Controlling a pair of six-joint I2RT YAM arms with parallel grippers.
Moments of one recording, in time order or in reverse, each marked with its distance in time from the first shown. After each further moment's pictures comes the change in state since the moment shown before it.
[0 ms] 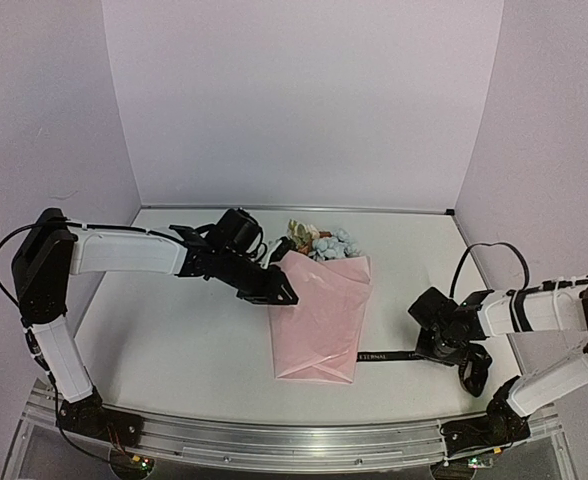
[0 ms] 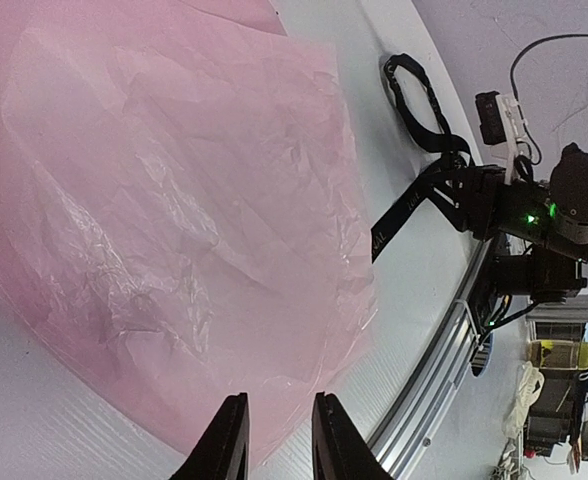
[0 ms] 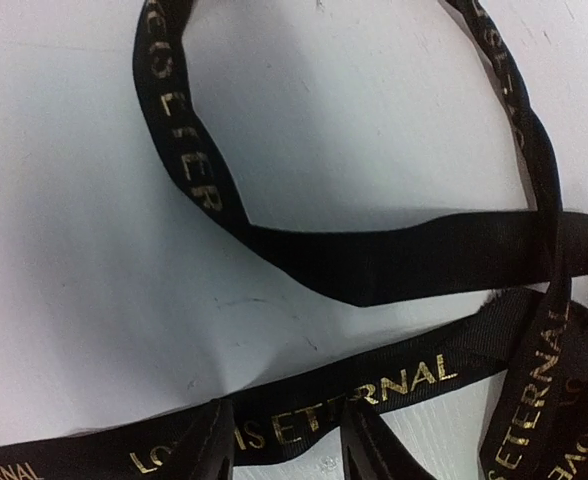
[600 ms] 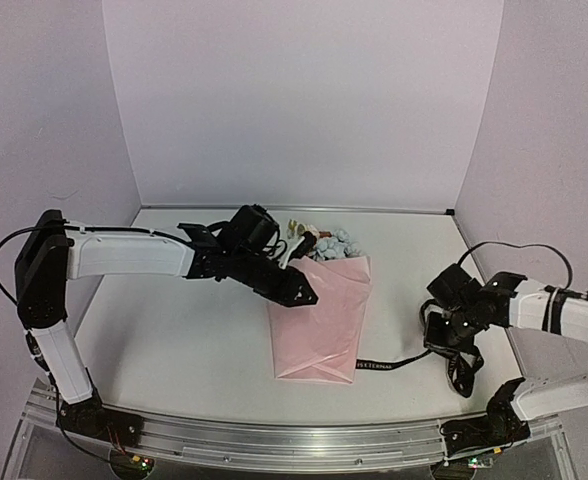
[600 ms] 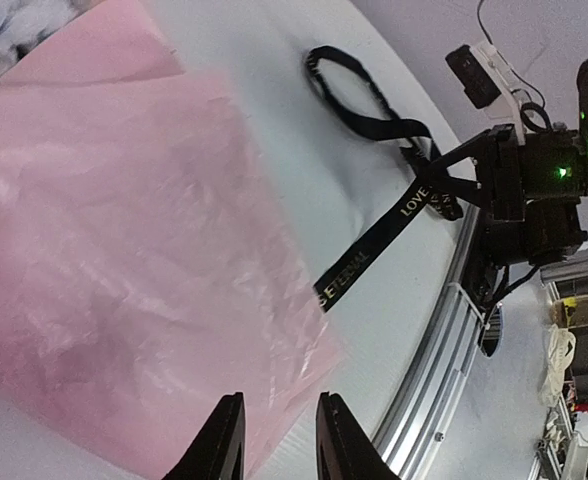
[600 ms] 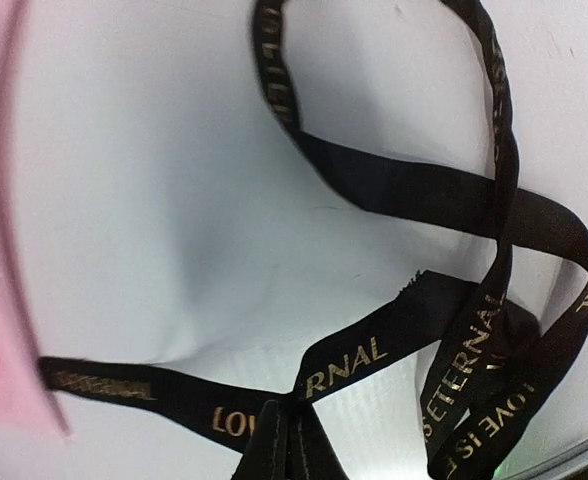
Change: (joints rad) left arm -0.087 0.000 0.071 0.000 -0.042 0.124; right arm -0.028 -0.205 0.103 -0.226 -0.187 -0.119
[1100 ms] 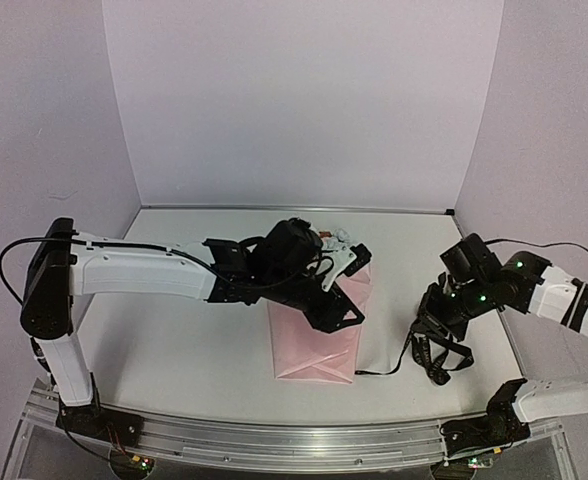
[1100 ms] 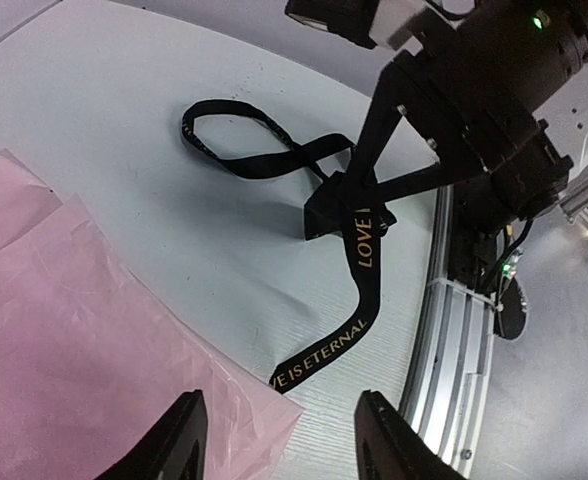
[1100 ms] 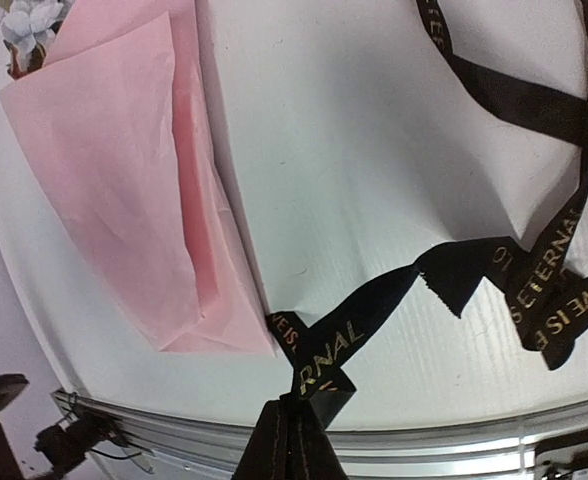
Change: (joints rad) left arm -0.242 0.055 0.130 0.073 -0.203 0.233; right arm 0.001 -0.103 0.188 -0.050 -0.306 0.265
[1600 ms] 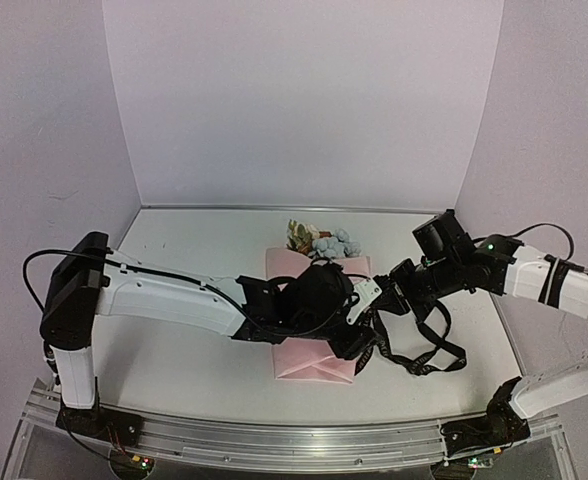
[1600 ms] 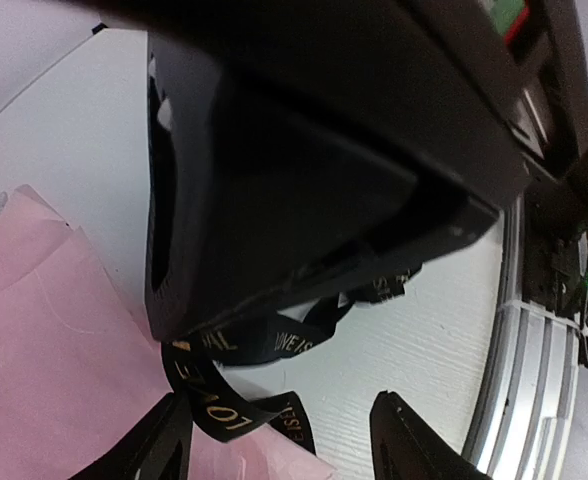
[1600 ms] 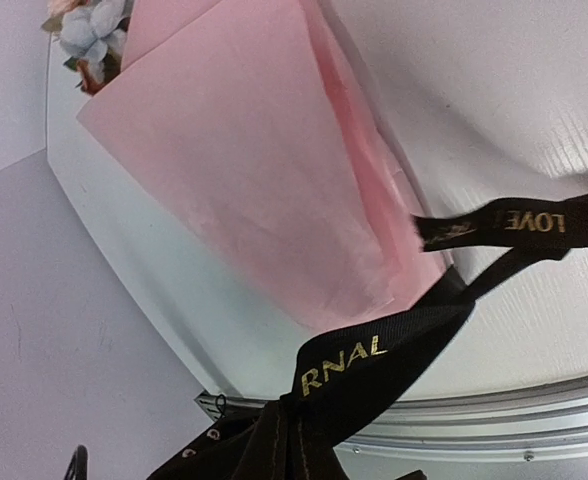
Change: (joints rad) left arm -0.124 0.120 0.004 0.144 -0.282 0.065; right arm 0.075 0.192 0.135 0.214 -0.099 0.398
